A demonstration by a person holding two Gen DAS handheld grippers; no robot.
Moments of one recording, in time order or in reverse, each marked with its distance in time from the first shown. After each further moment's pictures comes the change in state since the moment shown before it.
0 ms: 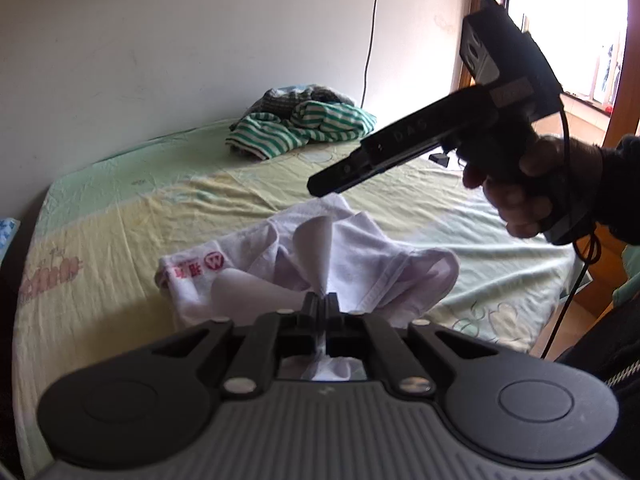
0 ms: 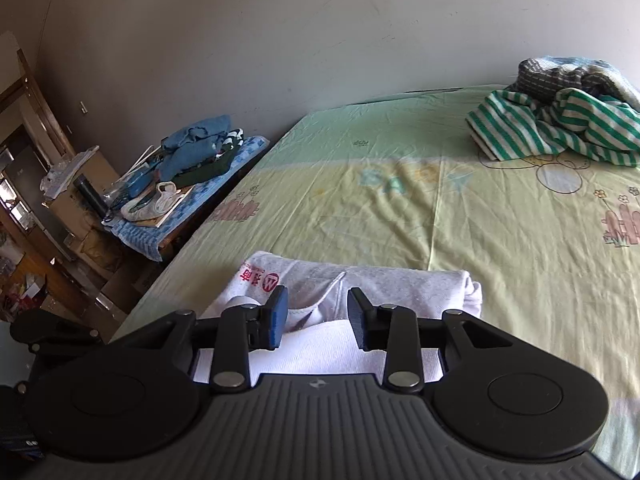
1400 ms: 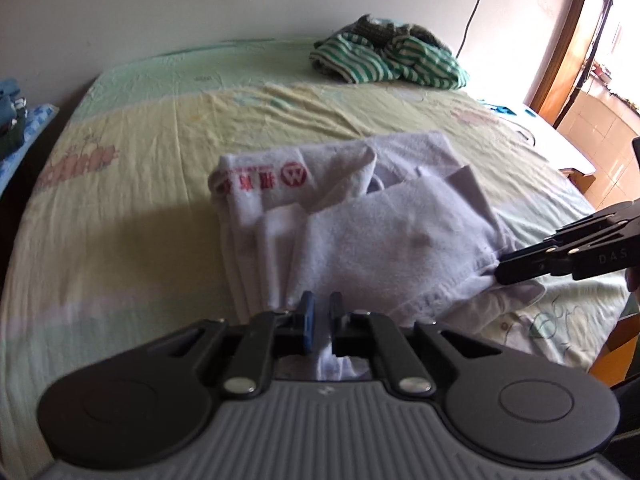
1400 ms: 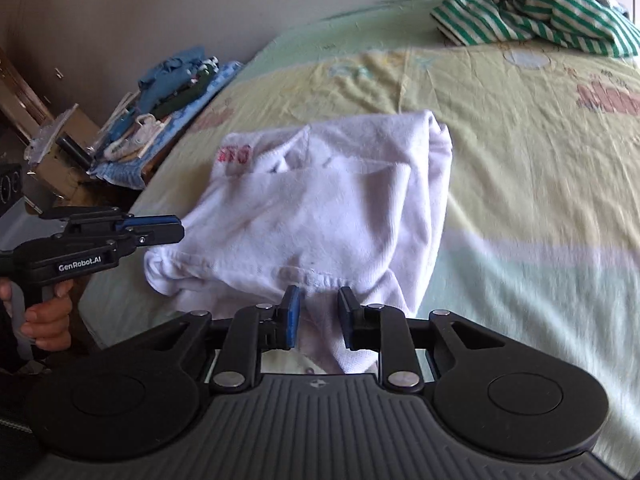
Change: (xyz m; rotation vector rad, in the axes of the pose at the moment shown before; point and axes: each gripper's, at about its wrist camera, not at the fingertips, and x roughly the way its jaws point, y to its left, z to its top) left arm 0.061 0.036 -0.017 -0.209 0.179 0.111; right arm -0.004 -0.014 -0.078 0.113 0.229 -0.064
